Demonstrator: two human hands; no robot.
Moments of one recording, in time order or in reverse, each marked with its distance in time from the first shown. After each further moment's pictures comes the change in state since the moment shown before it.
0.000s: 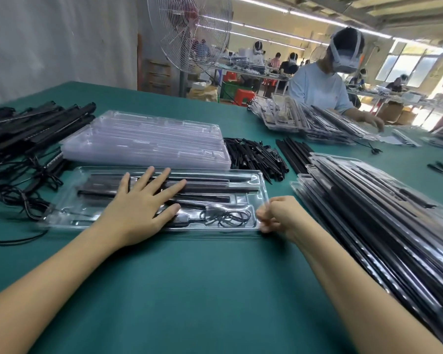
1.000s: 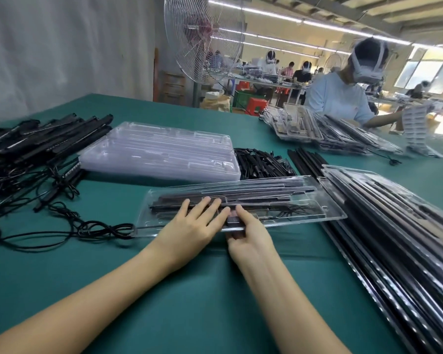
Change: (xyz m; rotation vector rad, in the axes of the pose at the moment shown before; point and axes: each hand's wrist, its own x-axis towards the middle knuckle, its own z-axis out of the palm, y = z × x) left_hand 0.005 0.064 0.012 0.306 0.549 0.430; right_hand -0.032 -0.014 0.082 1.197 -0.029 0.298
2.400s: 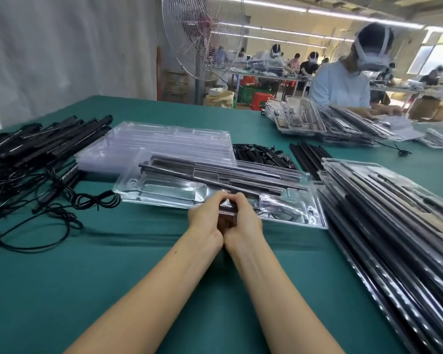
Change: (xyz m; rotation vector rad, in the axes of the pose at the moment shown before) left_hand 0.081 0.037 -0.010 -1.954 0.295 -1.944; right_hand -0.004 -0.002 0.013 -0.089 0.041 -0.081
